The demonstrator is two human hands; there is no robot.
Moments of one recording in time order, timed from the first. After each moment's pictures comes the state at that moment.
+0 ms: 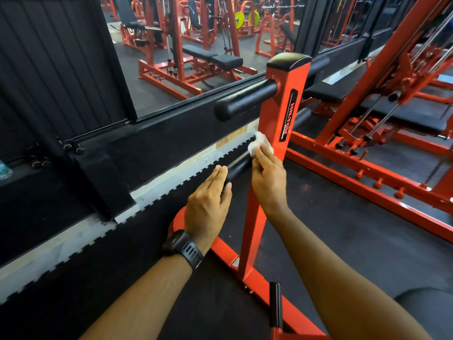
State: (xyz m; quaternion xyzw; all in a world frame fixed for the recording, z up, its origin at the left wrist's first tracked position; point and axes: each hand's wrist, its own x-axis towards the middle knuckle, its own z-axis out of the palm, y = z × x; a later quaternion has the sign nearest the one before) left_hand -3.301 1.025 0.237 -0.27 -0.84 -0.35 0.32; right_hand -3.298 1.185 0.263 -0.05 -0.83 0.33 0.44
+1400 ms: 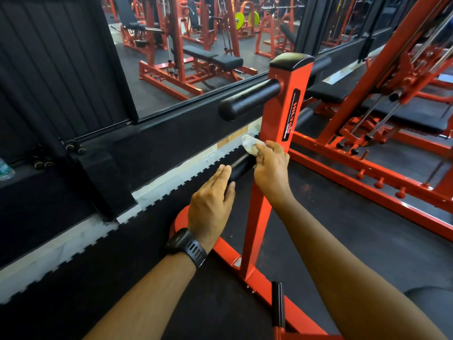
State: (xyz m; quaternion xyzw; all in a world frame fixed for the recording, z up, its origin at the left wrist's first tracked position) left_hand -3.300 1.024 0.242 -0.28 -0.84 -0.36 0.30; right_hand -3.310 1.188 0.270 -0.15 -0.88 0.30 0.34
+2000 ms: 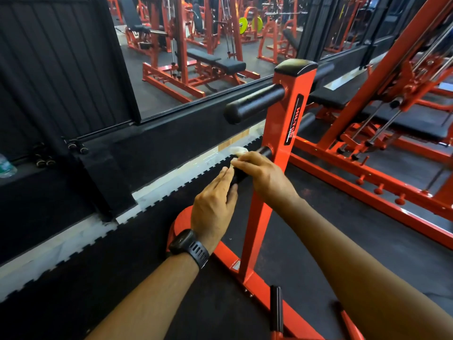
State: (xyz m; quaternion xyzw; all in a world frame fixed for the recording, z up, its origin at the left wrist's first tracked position) left_hand -3.299 1.024 0.244 -0.27 -0.84 -0.37 0.30; right_hand -3.301 1.199 0.275 0.16 -0.92 0.16 0.31
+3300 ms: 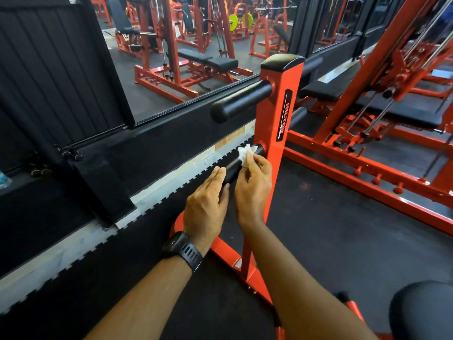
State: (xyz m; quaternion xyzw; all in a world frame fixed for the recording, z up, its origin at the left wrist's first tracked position) left_hand -3.300 1.021 0.244 -0.29 -0.84 -0.36 0.27; right_hand -3.290 1.121 0.260 -0.20 -0.74 0.49 0.42
